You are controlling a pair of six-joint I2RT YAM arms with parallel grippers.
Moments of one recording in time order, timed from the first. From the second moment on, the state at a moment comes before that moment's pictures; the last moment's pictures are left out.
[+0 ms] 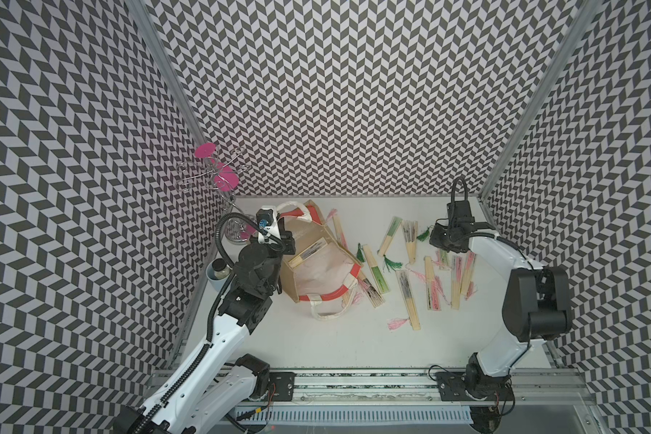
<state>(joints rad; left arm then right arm) -0.42 0.87 0.75 0.18 -0.37 0.02 0.12 1.64 1.25 -0.53 -0.06 0.44</state>
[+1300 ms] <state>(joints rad) -0.41 0.71 0.49 0.53 -0.27 -0.08 1.01 2.03 1.50 -0.06 0.24 0.42</state>
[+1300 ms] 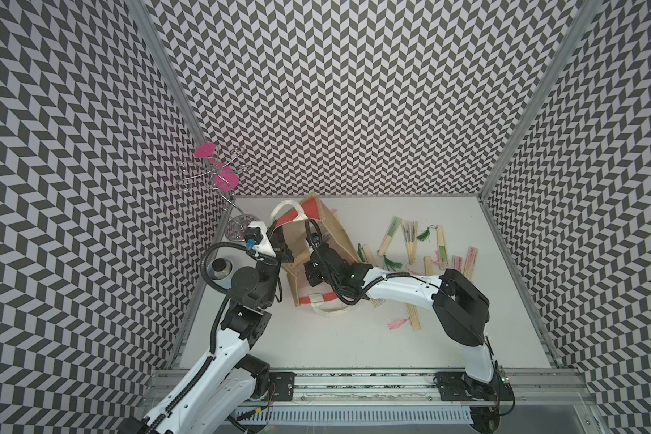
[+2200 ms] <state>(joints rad) -0.40 0.26 0.18 0.69 0.33 -0.15 0.82 1.98 1.41 0.49 -0.09 0.66</state>
